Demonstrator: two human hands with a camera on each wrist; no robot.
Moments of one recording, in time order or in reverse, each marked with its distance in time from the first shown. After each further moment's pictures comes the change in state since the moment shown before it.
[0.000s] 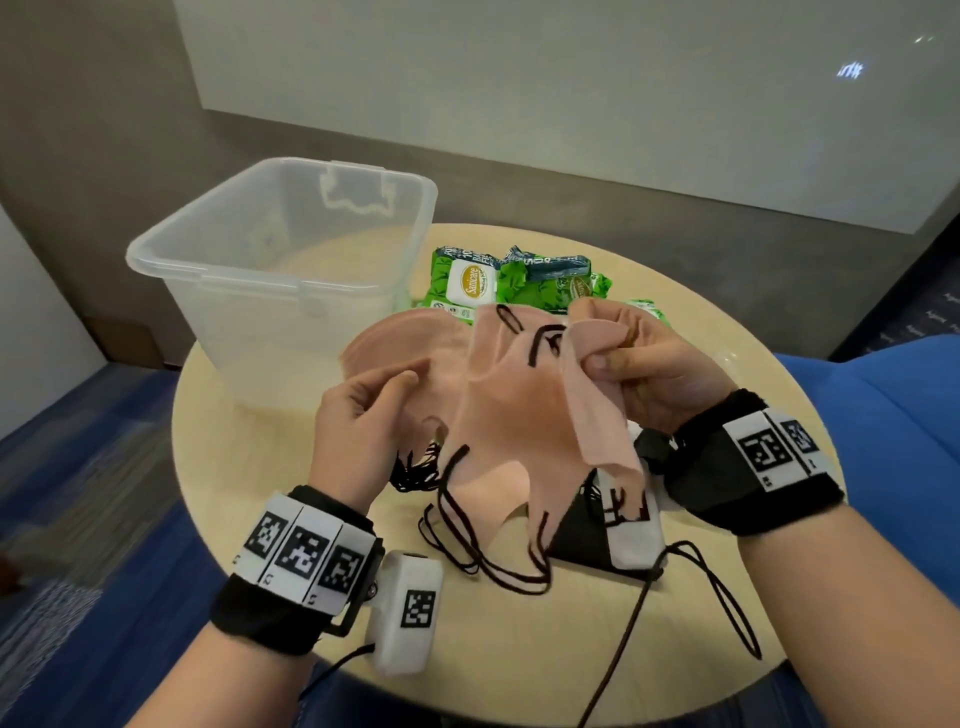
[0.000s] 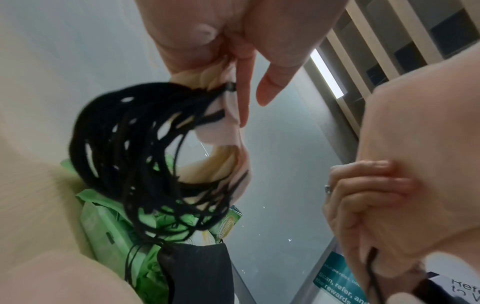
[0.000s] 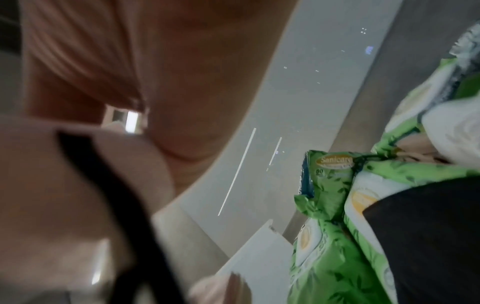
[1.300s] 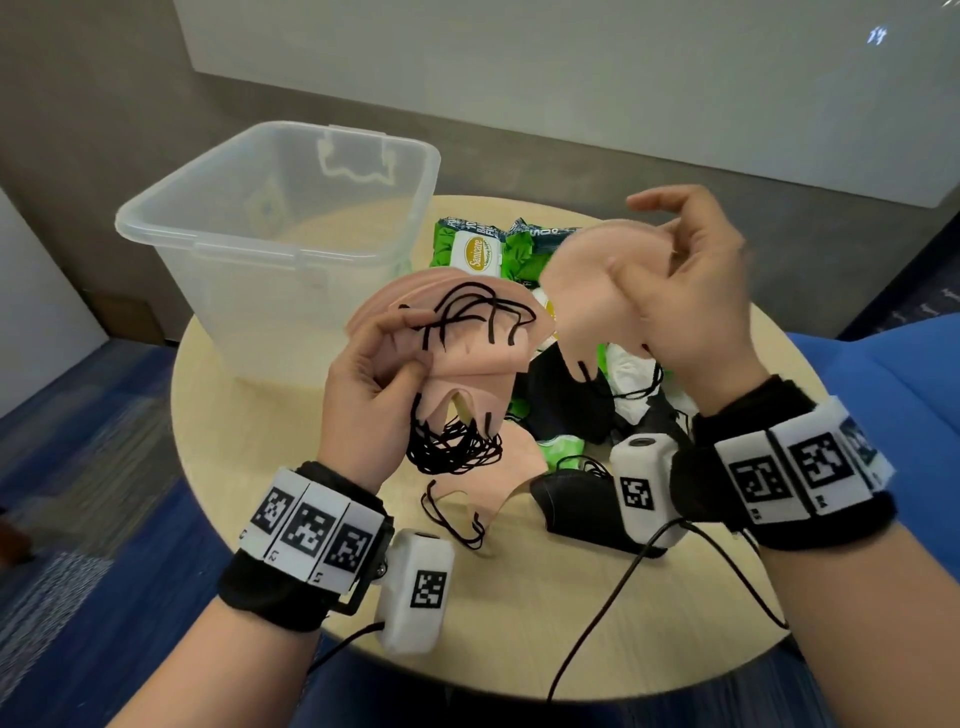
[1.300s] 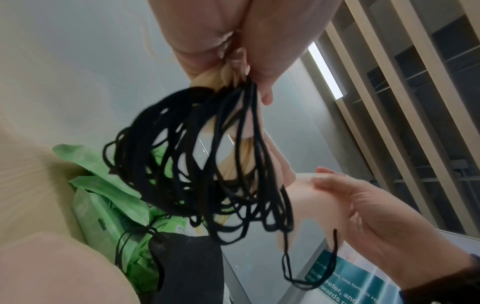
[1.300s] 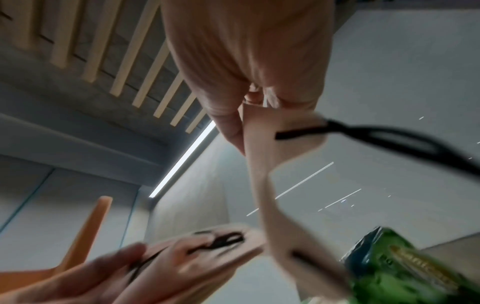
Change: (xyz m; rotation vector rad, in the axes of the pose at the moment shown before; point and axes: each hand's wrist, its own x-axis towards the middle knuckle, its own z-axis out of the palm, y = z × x) left_hand 0.001 -0.008 0.001 0.042 -0.104 0.254; right_hand 0.008 -0.007 0.008 -1.115 0.934 -0.436
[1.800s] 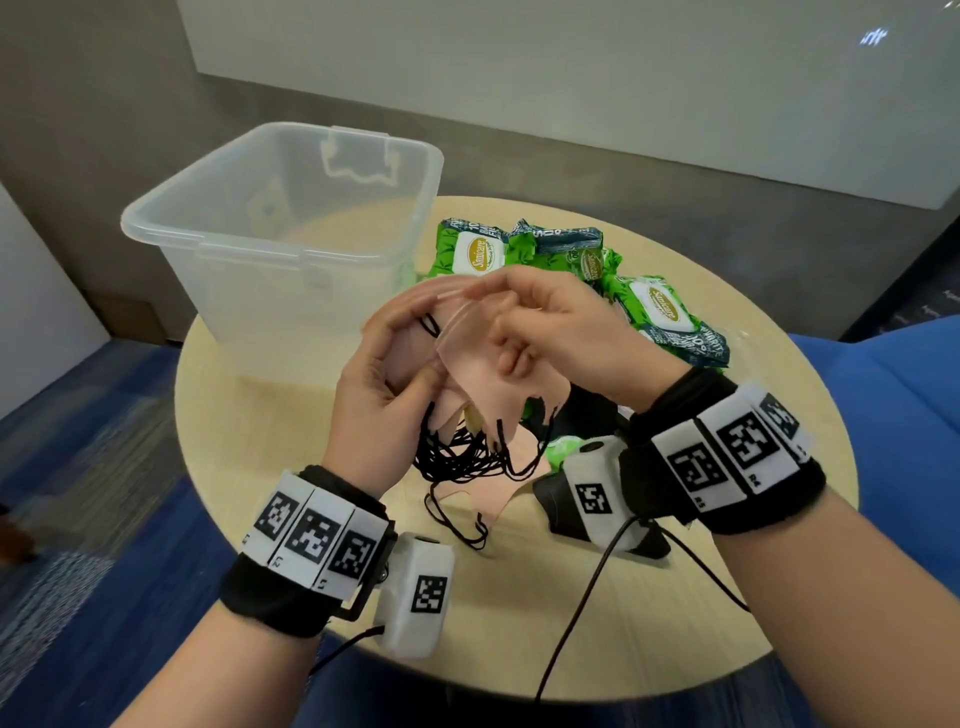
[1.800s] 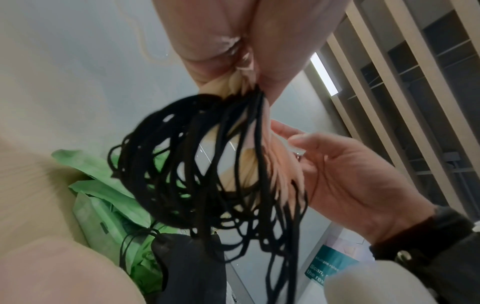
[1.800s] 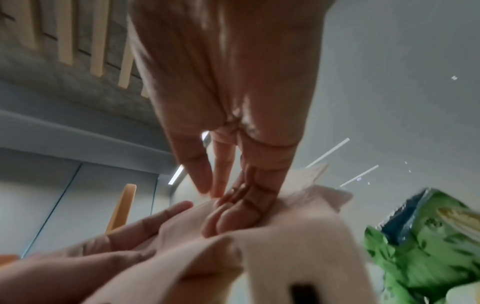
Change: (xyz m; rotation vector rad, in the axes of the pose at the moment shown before) left_hand 0.000 0.003 -0.001 0.038 -0.132 0.193; right_hand -0.015 -0.025 0.044 0.157 -0.741 0.212
